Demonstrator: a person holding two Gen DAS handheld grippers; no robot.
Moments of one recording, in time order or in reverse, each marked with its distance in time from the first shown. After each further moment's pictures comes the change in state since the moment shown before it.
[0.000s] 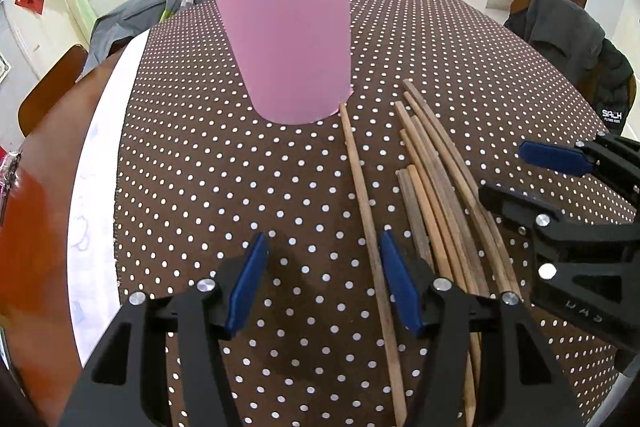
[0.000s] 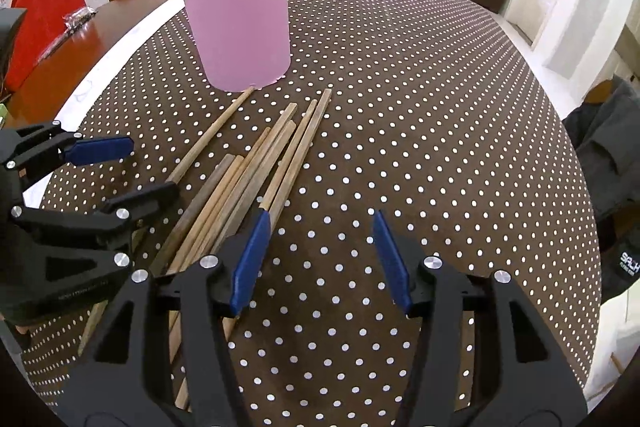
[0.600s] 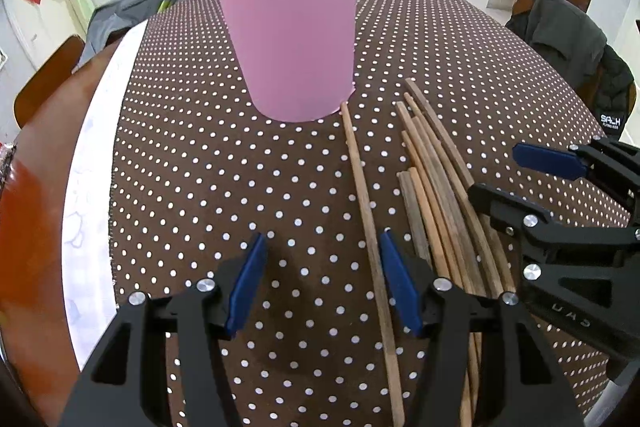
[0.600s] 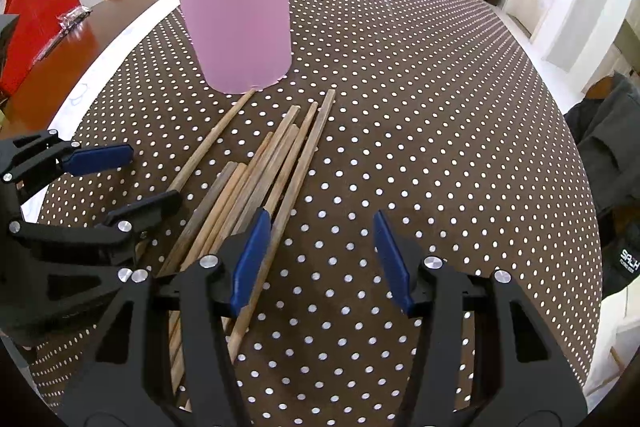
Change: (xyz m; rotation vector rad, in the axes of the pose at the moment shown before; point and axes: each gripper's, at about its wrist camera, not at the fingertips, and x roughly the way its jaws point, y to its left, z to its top) left arm 0.005 0.005 0.006 -0.025 0.033 -0.028; right arm 0.007 0.008 0.006 0.013 0.043 -0.007
